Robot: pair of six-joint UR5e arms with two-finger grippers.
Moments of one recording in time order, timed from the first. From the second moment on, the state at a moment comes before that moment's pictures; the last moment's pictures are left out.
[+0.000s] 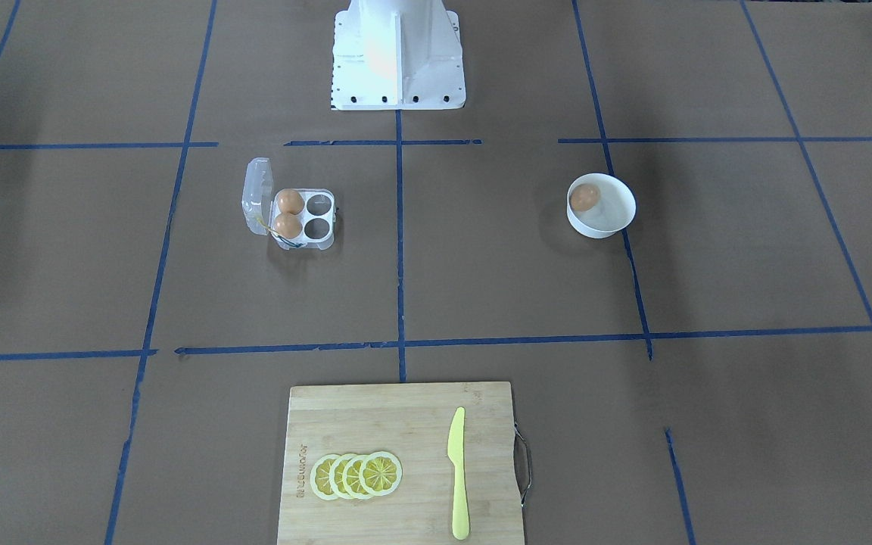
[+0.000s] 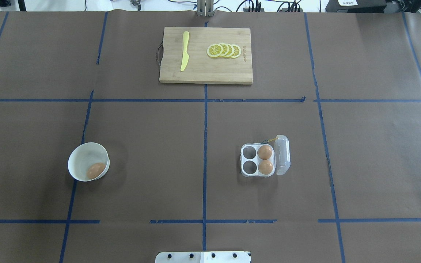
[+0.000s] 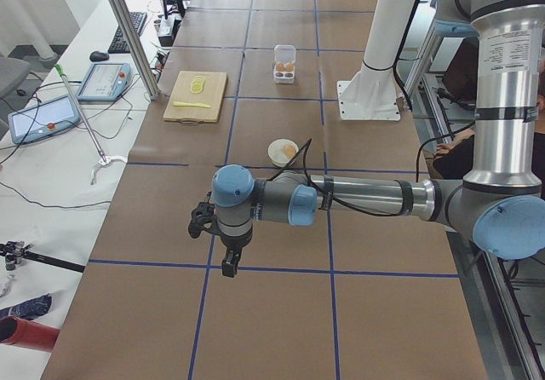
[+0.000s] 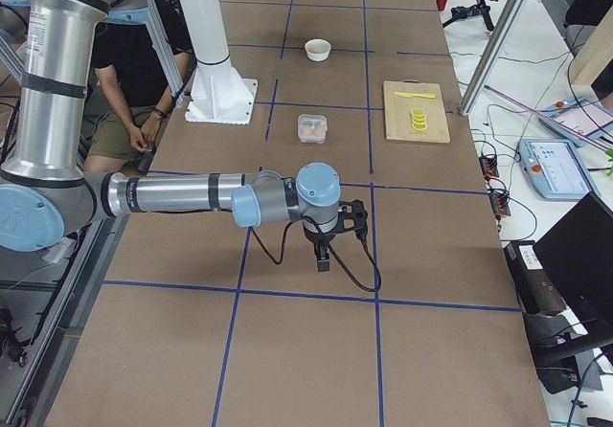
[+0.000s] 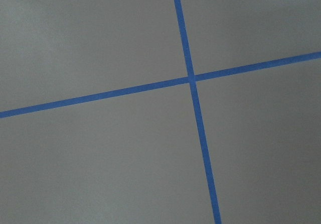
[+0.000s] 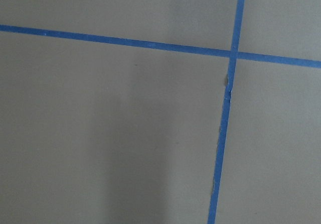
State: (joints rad) left arm -1.56 -1.53 -1.67 -1.62 -2.29 0.11; right arm 1.47 -1.78 1.84 -1.44 2.40 0.08
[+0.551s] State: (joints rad) left arm -1.56 -1.54 -1.69 -1.61 -2.28 0.11; right arm 1.47 -1.78 1.84 -1.45 2.40 0.07
